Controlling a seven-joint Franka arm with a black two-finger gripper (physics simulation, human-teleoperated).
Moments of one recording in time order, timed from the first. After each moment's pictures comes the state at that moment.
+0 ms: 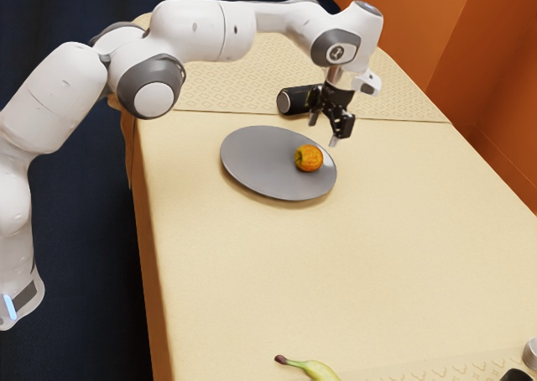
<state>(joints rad) 0.17 0.60 0.04 -1.05 0.00 1.67 -0.07</state>
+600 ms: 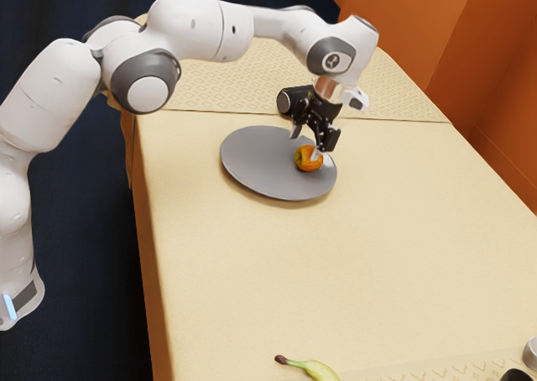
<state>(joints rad) 0.16 0.55 0.04 -1.17 -0.01 1.54 -0.07</state>
